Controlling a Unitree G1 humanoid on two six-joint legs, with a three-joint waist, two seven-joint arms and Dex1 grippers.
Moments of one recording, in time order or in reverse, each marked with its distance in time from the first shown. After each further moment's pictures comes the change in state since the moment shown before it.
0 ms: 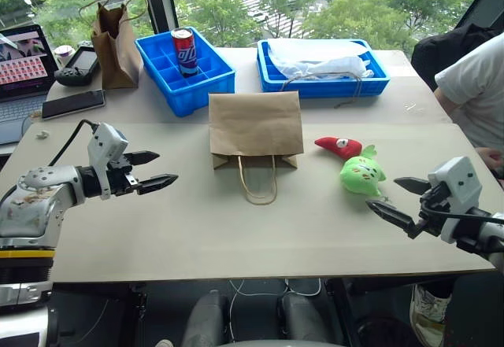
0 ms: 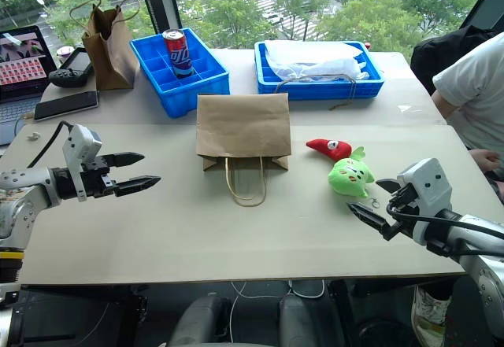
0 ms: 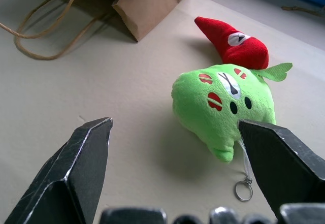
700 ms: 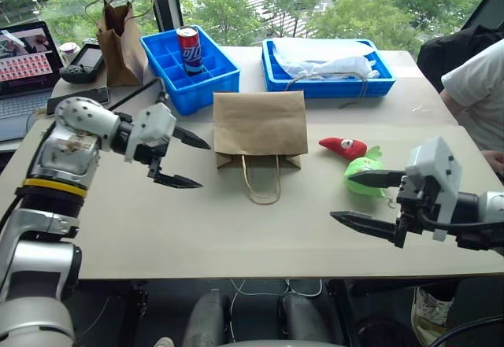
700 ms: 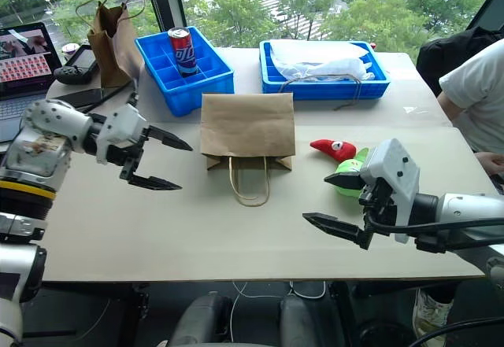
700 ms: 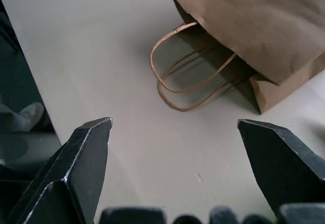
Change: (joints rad) left arm -0.555 -0.100 -0.463 0.404 0.187 -0.669 -0.536; right arm -0.185 -0.138 0.040 -0.242 0.439 0.225 -0.052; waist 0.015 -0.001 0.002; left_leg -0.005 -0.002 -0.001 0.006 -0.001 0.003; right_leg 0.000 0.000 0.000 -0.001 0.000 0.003
